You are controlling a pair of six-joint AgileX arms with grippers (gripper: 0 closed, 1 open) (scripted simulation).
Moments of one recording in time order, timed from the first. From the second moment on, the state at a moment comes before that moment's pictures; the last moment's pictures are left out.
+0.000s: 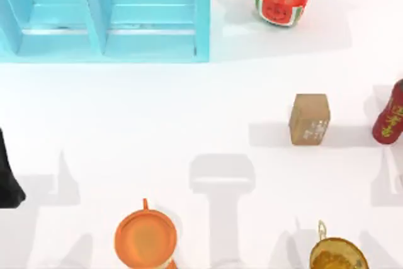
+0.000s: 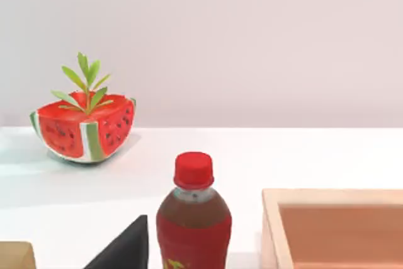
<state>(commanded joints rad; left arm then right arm) 0.00 0.00 0.00 0.00 0.00 0.00 0.00 0.00 0.00 0.00 0.00 0.00</state>
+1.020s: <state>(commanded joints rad) 0.00 0.00 0.00 0.00 0.00 0.00 0.20 1.12 1.04 -0.73 0.00 0.21</state>
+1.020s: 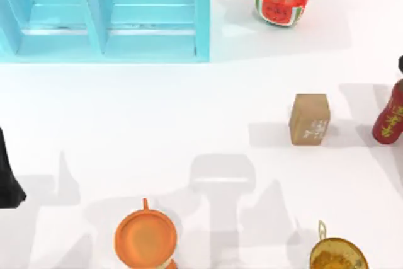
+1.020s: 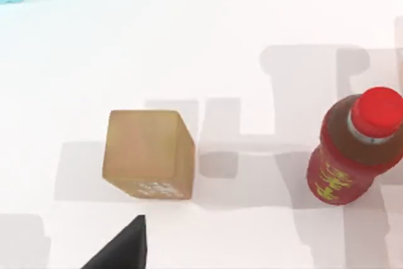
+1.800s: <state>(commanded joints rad) 0.00 0.00 0.00 0.00 0.00 0.00 0.38 2.15 1.96 -1.36 0.00 0.39</state>
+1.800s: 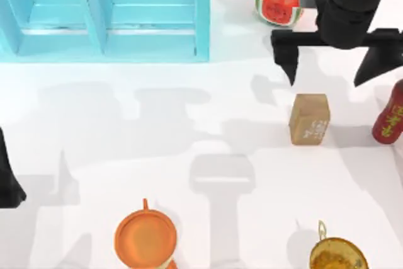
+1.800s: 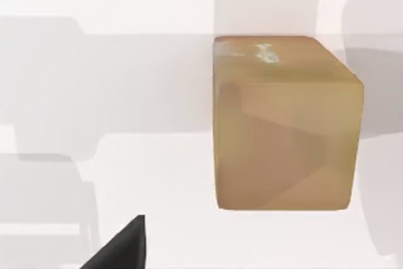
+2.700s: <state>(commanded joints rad) 0.00 0.00 0.00 0.00 0.00 0.00 0.39 2.22 1.73 -1.08 0.00 0.41</state>
